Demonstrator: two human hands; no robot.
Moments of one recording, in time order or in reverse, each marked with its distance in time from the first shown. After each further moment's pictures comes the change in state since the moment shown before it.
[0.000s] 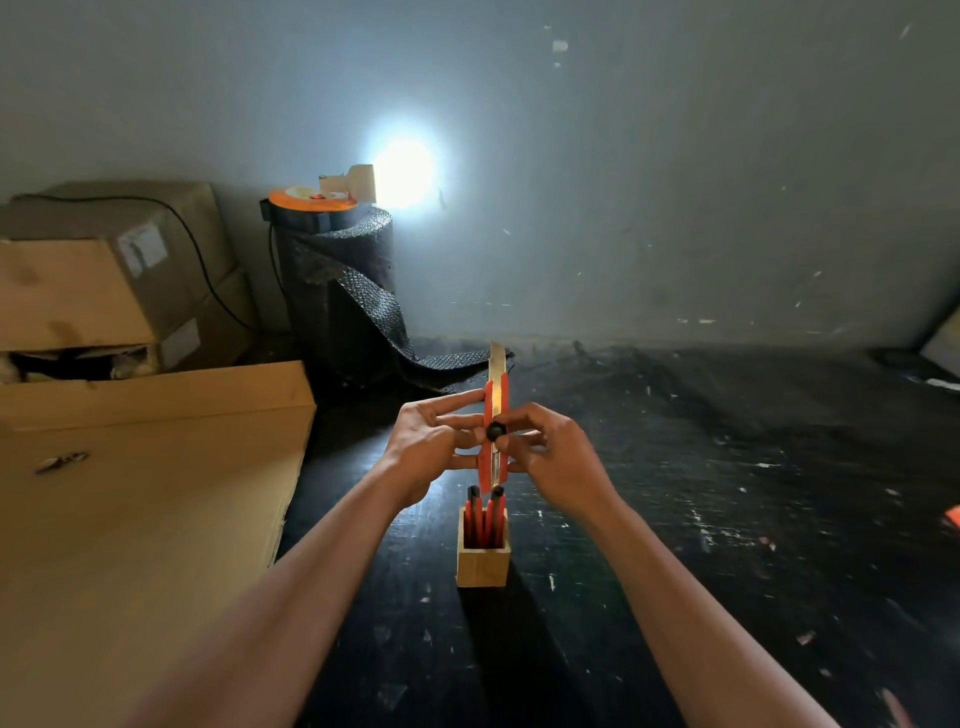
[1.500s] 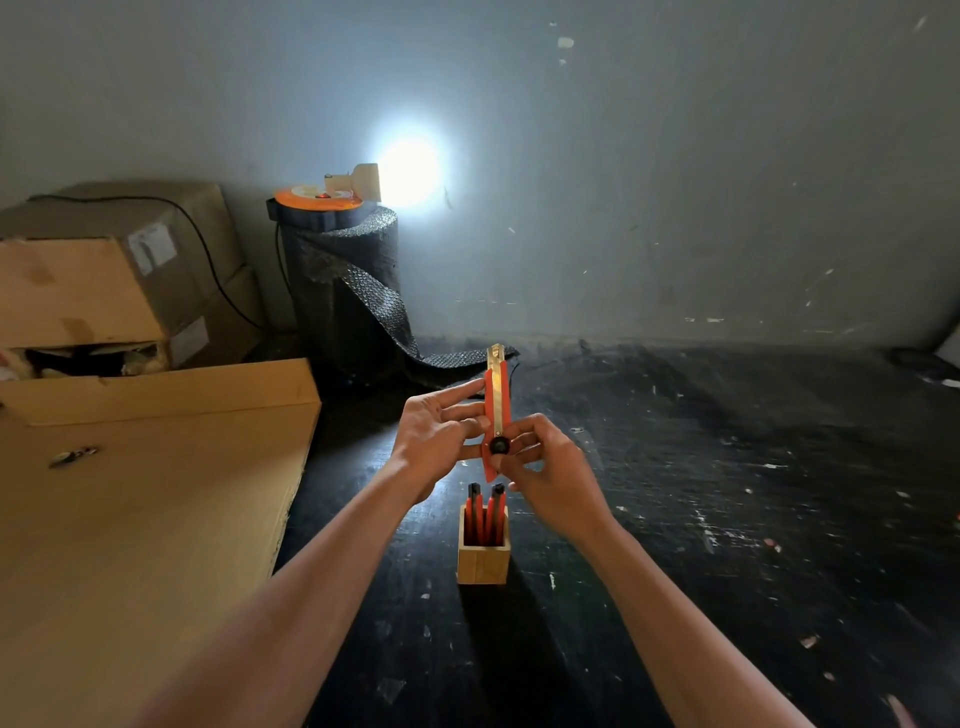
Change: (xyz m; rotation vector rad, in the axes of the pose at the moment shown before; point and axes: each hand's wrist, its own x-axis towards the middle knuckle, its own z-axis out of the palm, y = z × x) left_hand 0.002 -0.003 0.012 0.051 0.097 0.091; right_hand -0.016 0.008 0.007 0.010 0.010 0.052
